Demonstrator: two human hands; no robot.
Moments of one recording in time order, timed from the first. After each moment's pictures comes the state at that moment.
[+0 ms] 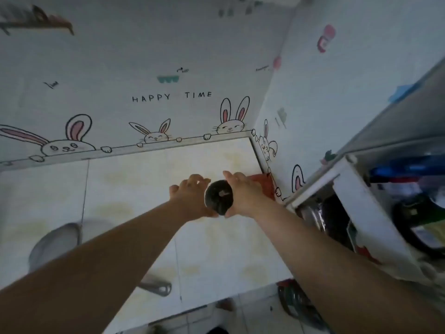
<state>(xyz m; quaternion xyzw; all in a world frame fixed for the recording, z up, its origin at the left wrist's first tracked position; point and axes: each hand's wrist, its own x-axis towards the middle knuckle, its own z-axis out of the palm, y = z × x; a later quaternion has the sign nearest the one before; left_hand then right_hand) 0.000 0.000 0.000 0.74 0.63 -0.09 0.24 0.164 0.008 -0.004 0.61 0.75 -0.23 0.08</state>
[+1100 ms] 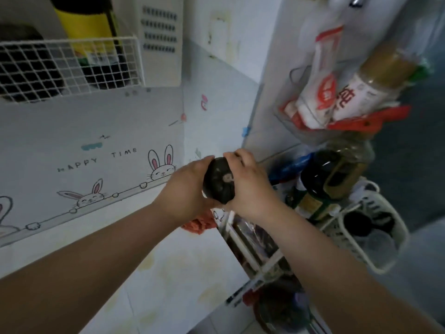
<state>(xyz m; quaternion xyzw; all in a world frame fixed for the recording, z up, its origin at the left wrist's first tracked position) 0.100 -0.038 0.193 0.86 0.39 0.23 0.24 0.244 -0.085 0.199 0.72 0.68 -0.03 -0.15</state>
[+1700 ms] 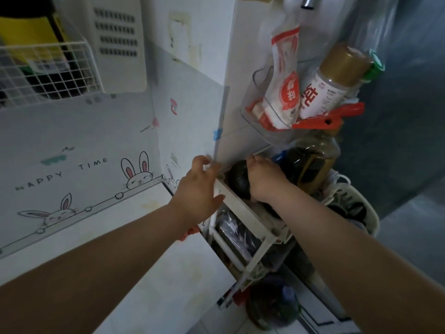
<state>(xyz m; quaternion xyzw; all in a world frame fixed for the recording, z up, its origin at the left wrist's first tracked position) 0.165 -0.027 0.161 0.90 0.35 0.19 0.15 0.330 -0.071 0.198 0.82 0.57 0.00 0.07</state>
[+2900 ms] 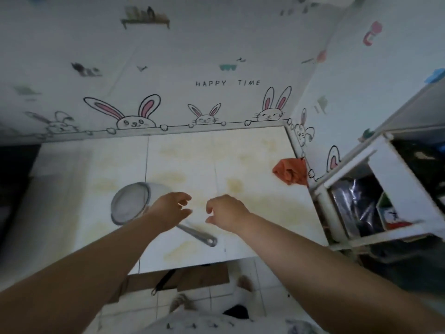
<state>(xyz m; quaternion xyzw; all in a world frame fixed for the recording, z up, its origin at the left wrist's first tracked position) -0.153 -0.134 0.009 0.60 0.70 0.04 0.37 0.022 -0.112 0.009 0.51 0.80 -0.30 0.11</state>
